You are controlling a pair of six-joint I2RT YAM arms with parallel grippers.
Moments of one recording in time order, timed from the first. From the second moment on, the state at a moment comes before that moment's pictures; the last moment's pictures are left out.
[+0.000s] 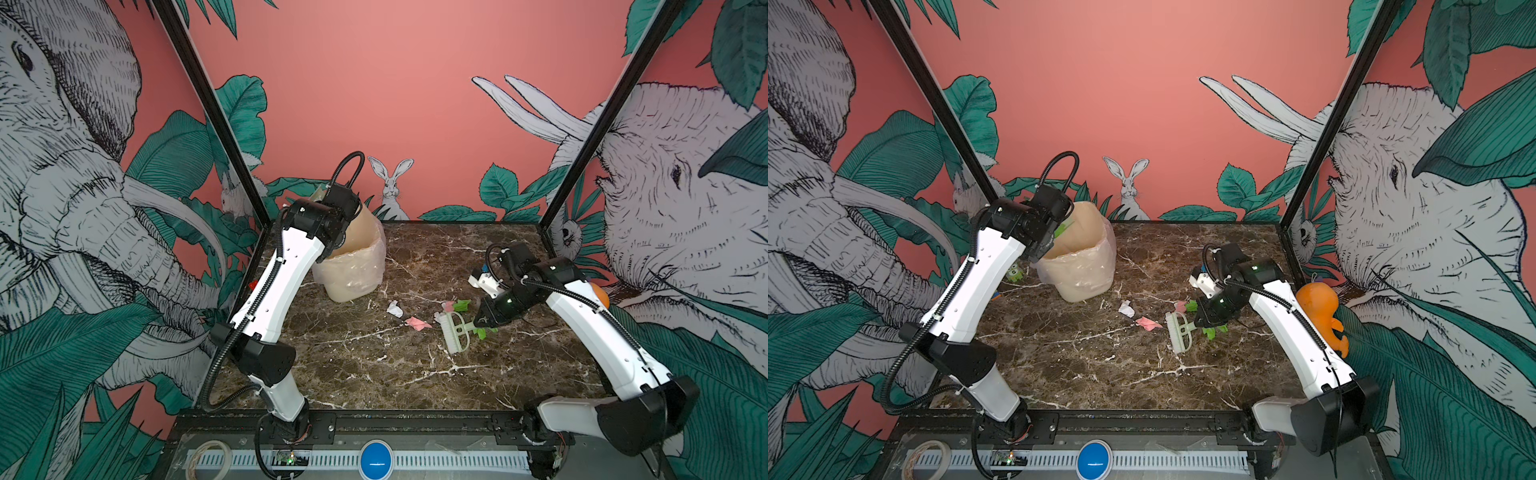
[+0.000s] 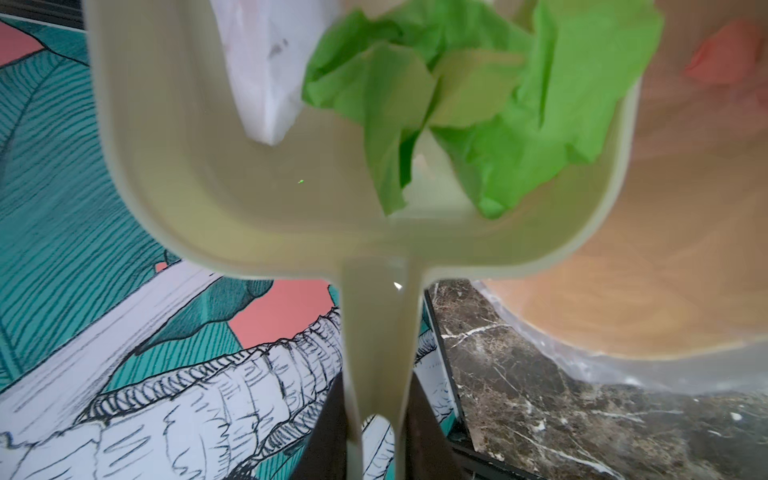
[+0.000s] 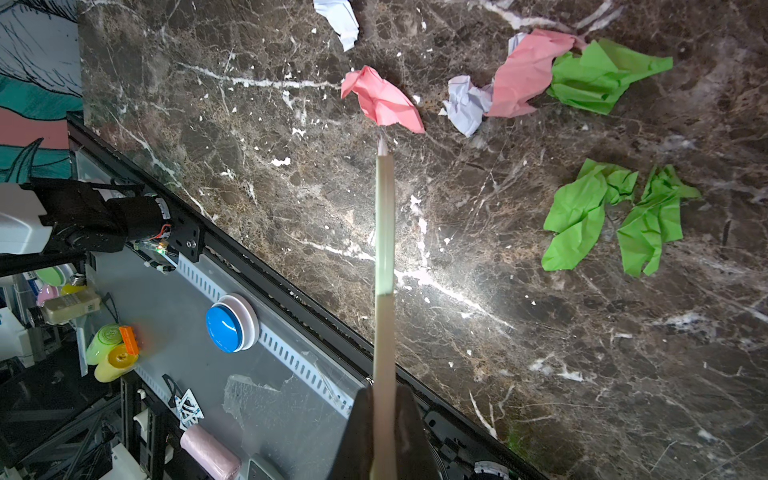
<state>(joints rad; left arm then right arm) -0.46 1.70 2.05 -1.56 -0.85 0.28 0.35 1.30 1.33 -1.39 -0.45 -0.02</state>
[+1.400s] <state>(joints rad) -0.62 1.53 1.92 -1.28 -1.08 0.53 0.35 1.29 1.34 -1.44 -0.39 -0.04</state>
